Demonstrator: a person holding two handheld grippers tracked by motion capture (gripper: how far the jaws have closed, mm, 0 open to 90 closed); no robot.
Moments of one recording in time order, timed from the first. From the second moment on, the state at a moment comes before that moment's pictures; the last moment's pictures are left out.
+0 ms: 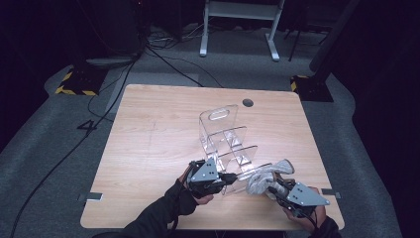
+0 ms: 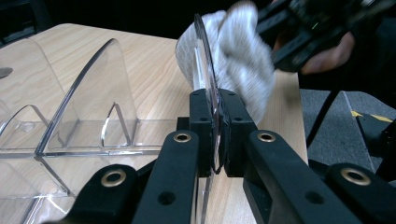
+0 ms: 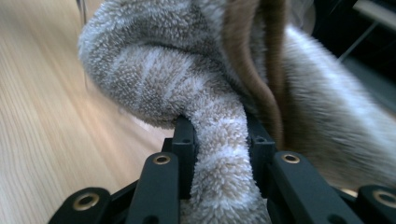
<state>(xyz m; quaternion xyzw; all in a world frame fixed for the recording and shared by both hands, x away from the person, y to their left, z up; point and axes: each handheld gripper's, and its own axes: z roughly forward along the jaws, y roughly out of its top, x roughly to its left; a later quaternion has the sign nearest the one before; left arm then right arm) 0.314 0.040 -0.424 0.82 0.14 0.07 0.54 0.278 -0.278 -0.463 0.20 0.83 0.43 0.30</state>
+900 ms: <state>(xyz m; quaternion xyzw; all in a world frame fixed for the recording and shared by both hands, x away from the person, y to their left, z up) 0.315 0.040 -0.425 0.82 0.14 0.06 0.55 0.265 -0.264 -0.440 0.17 0.80 0.47 0.33</state>
